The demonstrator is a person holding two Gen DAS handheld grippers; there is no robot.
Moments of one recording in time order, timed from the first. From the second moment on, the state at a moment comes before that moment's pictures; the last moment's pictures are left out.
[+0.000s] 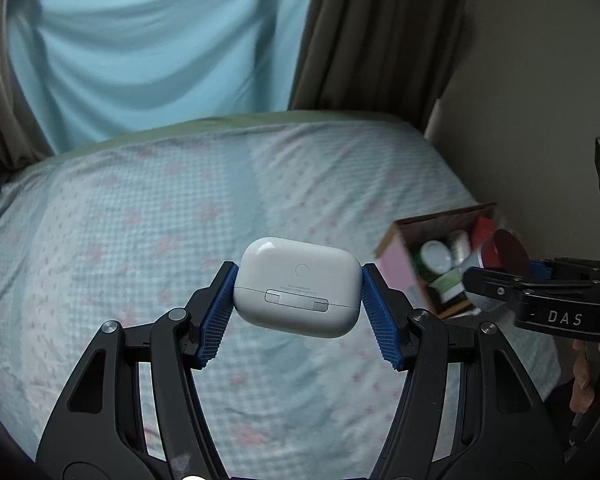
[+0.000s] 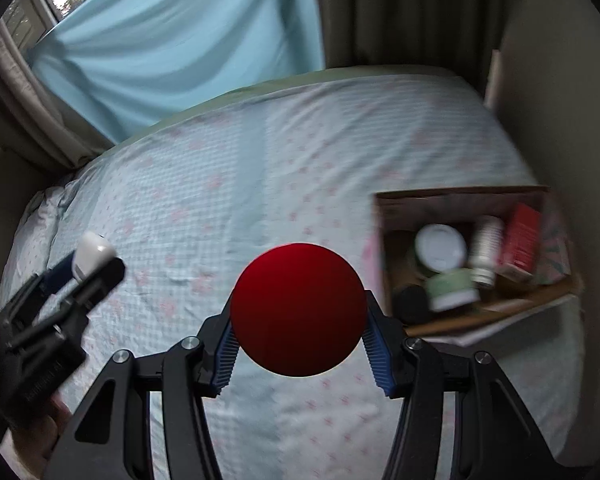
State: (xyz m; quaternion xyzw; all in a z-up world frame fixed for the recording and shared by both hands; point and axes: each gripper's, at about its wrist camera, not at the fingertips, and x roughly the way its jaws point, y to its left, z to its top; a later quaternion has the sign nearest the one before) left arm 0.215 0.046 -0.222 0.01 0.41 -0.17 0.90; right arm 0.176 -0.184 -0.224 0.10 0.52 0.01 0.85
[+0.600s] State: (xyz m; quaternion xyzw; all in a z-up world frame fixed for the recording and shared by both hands) left arm 0.192 -0.135 -0.196 0.00 0.45 -0.16 0.88; right arm 0.163 -0.351 -0.189 0.06 0.51 0.06 0.85
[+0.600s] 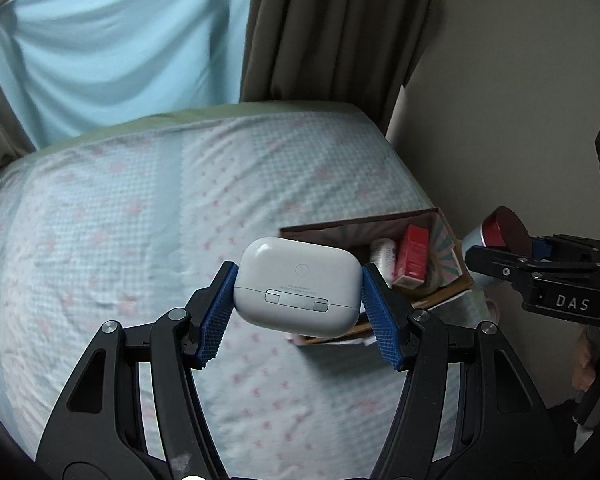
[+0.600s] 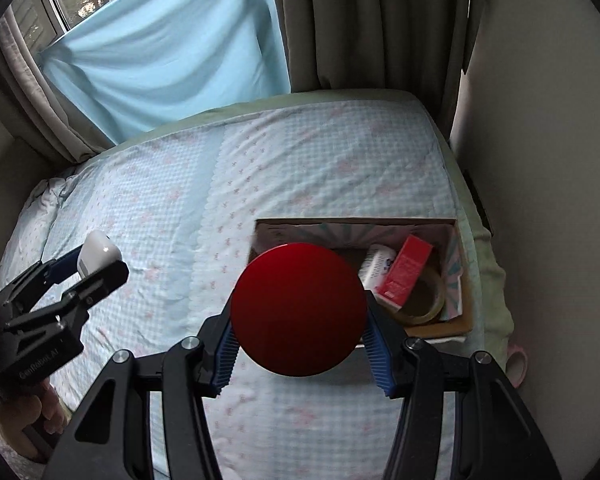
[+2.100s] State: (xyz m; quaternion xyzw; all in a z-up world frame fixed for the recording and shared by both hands) left arm 0.301 -0.245 -0.381 0.07 0.61 -0.14 0.78; right arm 0.320 -0.421 -0.378 0.13 0.63 0.12 0.76
